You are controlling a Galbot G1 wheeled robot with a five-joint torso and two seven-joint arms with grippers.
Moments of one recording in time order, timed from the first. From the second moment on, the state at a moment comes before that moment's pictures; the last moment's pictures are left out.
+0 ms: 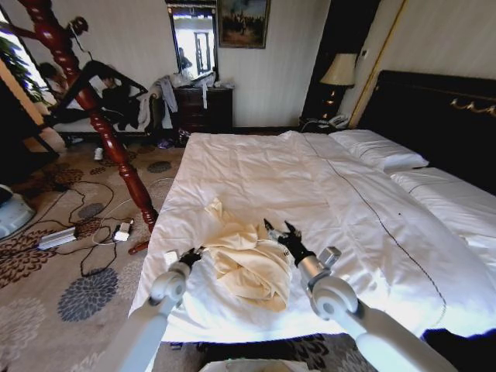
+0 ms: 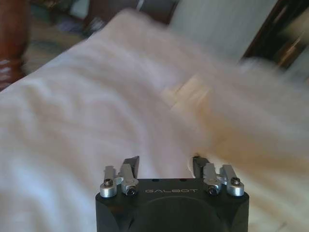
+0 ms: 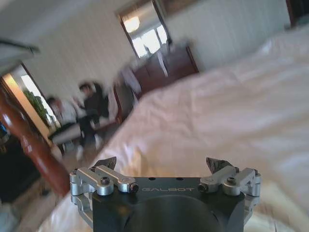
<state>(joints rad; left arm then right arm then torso) 1.25 -1.13 -0.35 -1.89 -0.89 0.33 -0.28 -1.22 0.79 0.05 2.23 1.08 -0.05 0.49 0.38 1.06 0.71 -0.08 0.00</state>
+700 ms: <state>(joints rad) 1.33 -1.15 -0.36 -1.84 -0.60 0.10 0.00 -1.25 0.80 0.05 2.23 1.25 -0.31 0.77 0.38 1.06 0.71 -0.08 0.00</state>
